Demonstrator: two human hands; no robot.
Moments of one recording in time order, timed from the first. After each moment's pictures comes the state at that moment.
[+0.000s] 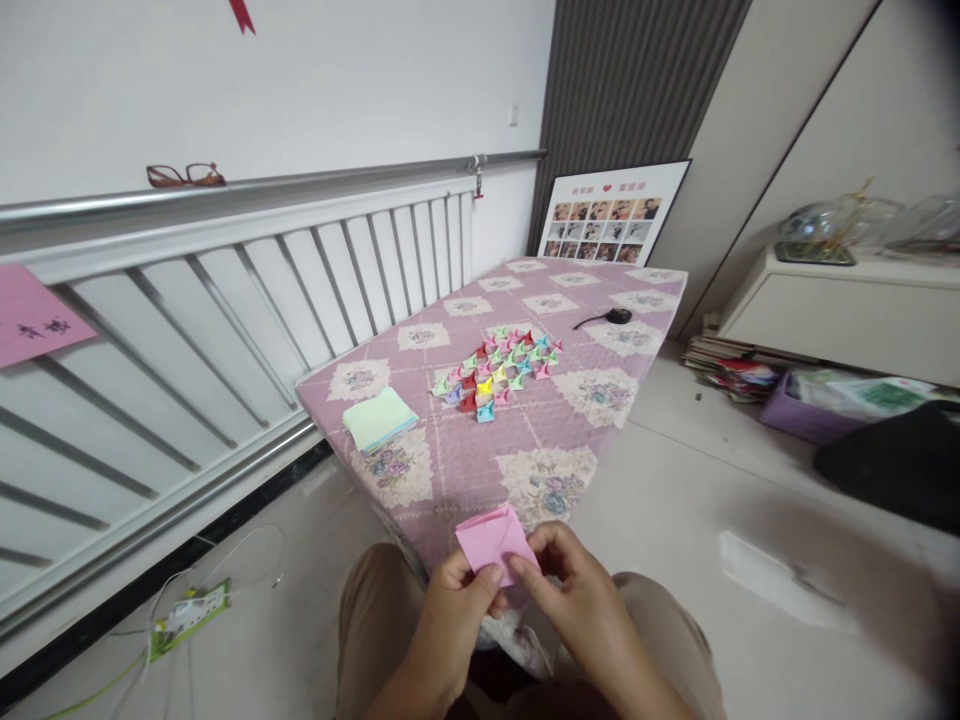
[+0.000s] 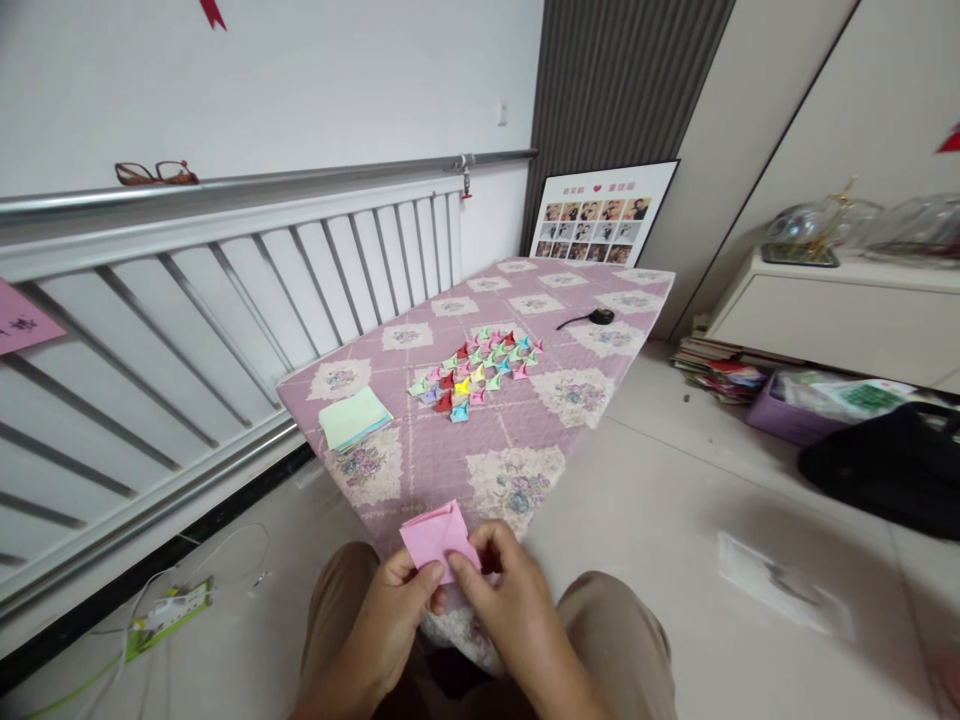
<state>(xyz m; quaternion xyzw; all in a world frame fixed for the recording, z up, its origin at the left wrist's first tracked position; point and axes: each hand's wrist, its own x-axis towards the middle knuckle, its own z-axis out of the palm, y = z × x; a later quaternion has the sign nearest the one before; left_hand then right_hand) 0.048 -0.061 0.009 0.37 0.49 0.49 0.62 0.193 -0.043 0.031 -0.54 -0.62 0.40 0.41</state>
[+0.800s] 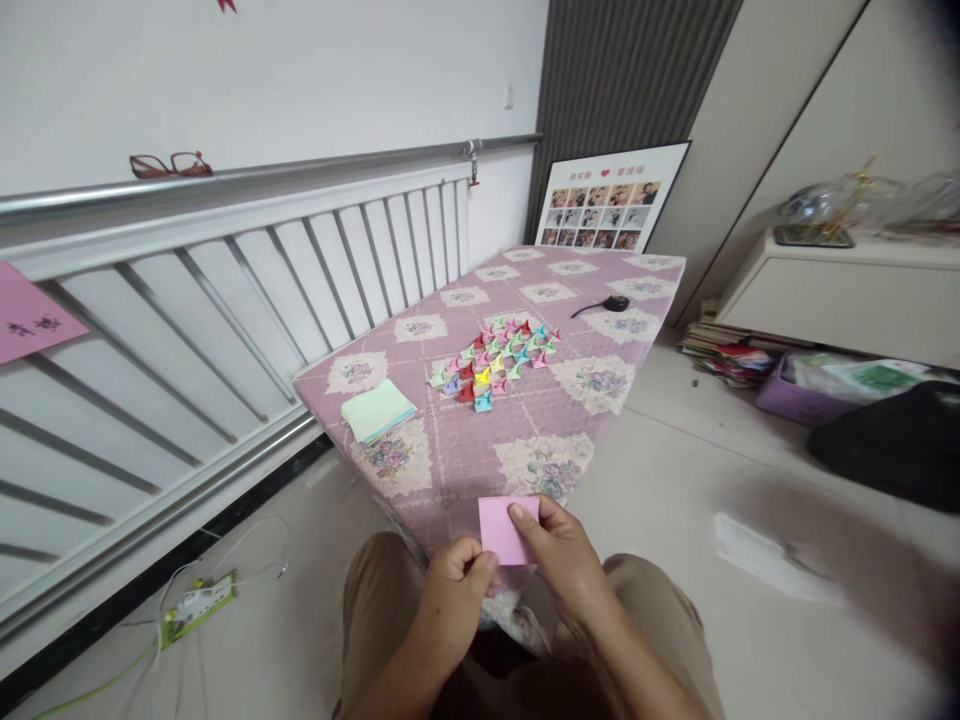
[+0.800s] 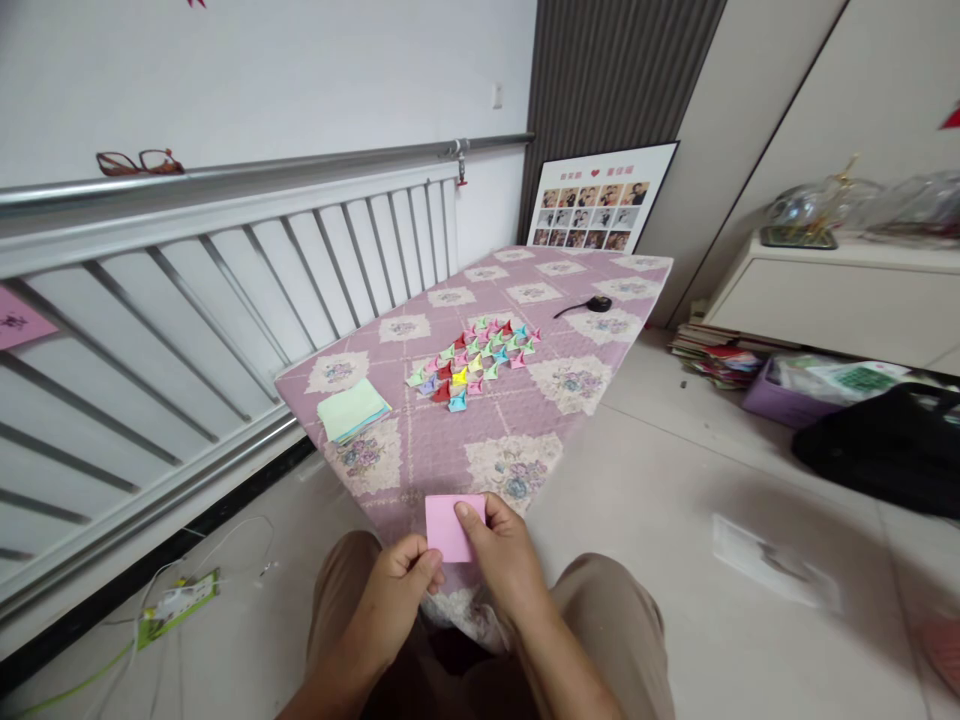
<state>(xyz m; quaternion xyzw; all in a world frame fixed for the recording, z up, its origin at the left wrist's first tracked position) 0.035 -0.060 0.001 0.52 0.57 0.38 0.51 0.181 -0.022 0.014 -0.53 -0.45 0.56 0.46</state>
